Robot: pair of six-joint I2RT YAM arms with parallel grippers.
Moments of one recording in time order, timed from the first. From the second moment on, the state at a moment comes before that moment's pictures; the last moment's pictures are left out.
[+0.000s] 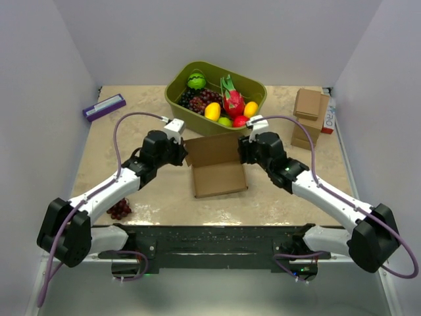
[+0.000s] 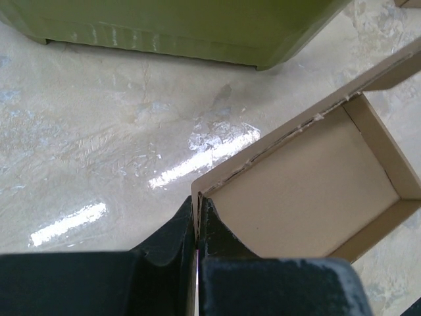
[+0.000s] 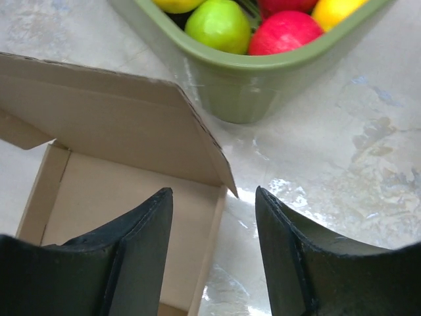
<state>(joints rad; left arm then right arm) -0.49 1.24 0.74 0.01 0.09 -0.19 0.65 1.20 0.82 -0.09 0.25 0.15</state>
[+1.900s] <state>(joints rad) -0.66 1.42 0.84 0.22 -0.19 -0.20 0.70 1.22 0.65 0.23 0.56 0.30</state>
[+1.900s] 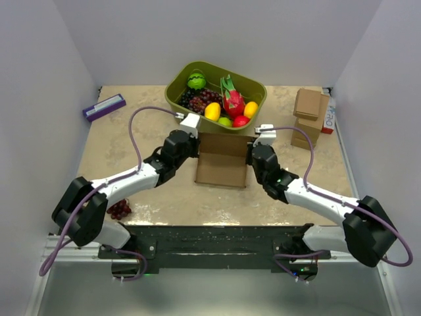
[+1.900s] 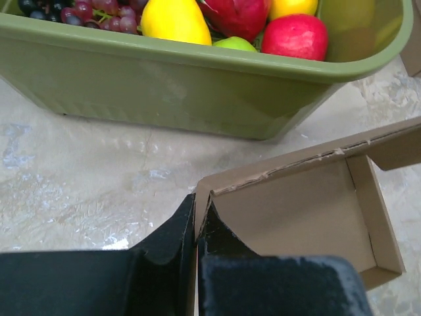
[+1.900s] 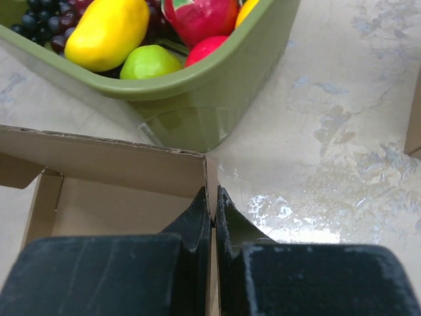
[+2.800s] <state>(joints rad) -0.83 1.48 0.58 0.63 -0.39 -0.32 0.81 1.14 0.40 0.41 0.76 0.50</state>
